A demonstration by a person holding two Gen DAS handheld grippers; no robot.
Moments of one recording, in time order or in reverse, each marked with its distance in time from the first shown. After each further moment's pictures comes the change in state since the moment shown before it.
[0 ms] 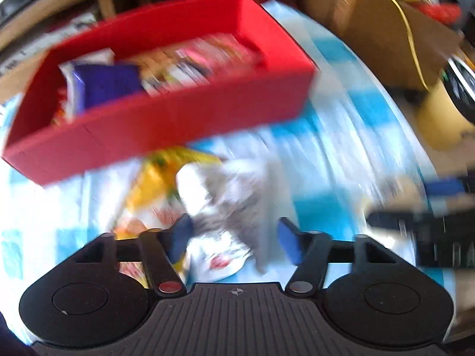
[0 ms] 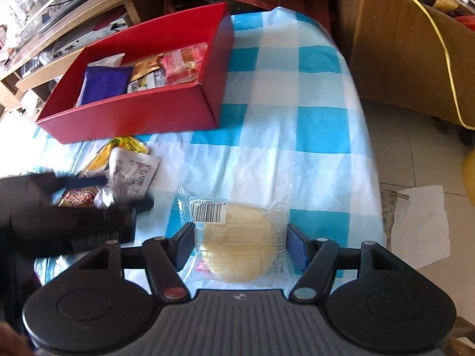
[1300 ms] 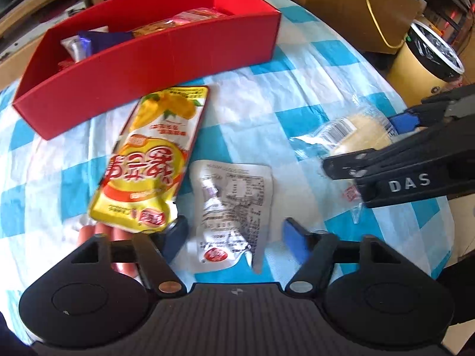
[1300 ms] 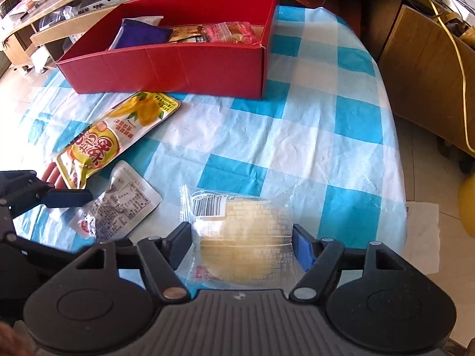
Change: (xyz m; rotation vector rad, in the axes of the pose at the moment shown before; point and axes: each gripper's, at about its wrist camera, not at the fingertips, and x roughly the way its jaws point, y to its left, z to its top) left arm -0.030 0.004 -0.055 0.112 0.009 -0.071; right arm 0.013 0.045 -0.032 -0.164 0.004 -0.051
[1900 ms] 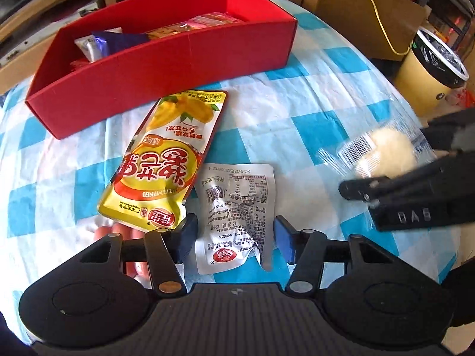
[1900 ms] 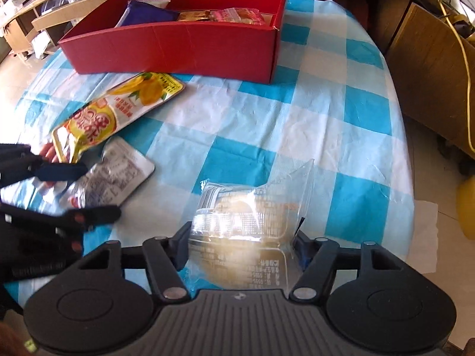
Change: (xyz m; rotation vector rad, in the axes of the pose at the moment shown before) left arm -0.004 0.014 -0.003 -0.030 -0.029 0.026; right arm 0.002 0.013 -0.015 -0.056 0.010 -0.044
